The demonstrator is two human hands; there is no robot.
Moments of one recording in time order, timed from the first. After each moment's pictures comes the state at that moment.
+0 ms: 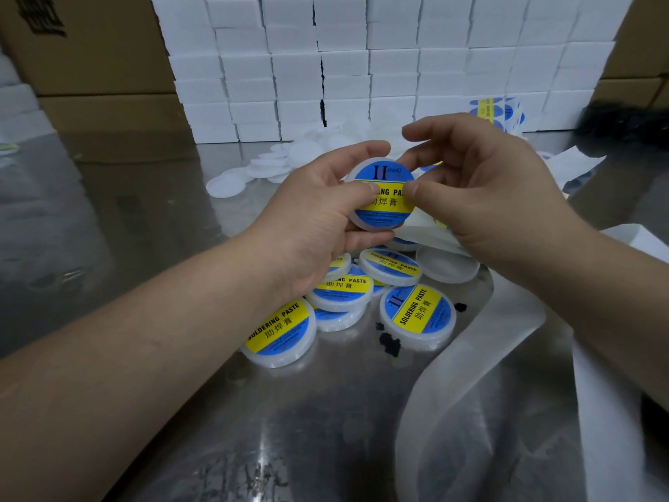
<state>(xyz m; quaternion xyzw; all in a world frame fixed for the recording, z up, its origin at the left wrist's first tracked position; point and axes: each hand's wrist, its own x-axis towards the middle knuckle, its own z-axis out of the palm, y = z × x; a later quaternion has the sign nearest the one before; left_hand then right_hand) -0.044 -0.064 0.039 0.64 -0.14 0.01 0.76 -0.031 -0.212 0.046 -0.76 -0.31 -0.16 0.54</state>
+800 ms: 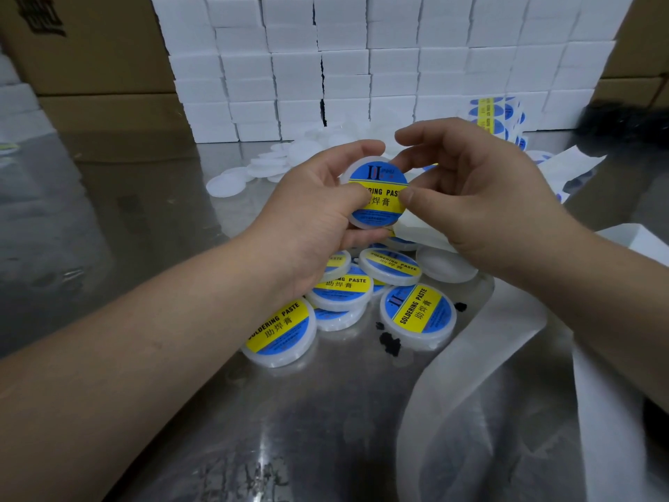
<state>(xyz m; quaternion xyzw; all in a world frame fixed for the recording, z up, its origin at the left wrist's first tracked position) -0.042 -0.064 0.038 0.66 -0.13 0.03 0.74 -0.033 -0.211 0.045 -0.78 -0.33 -0.16 0.50</state>
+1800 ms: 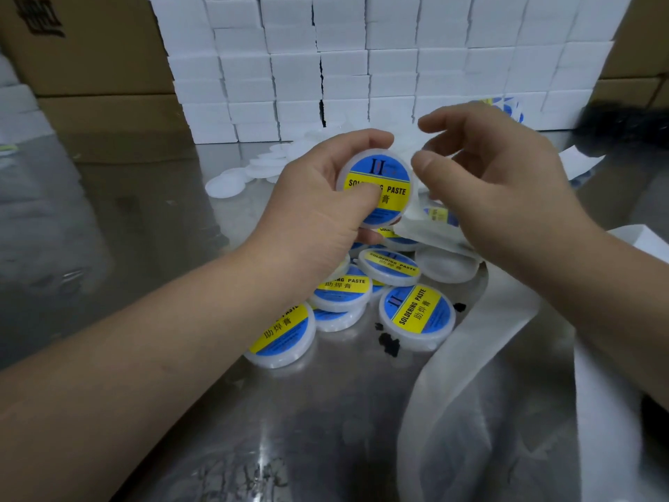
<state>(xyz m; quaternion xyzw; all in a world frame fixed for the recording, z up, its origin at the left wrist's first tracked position) -0.055 -0.068 0.042 0.71 -0.17 0.14 0.67 -0.037 -0.215 0.051 -0.81 -0.25 -0.25 0.46</state>
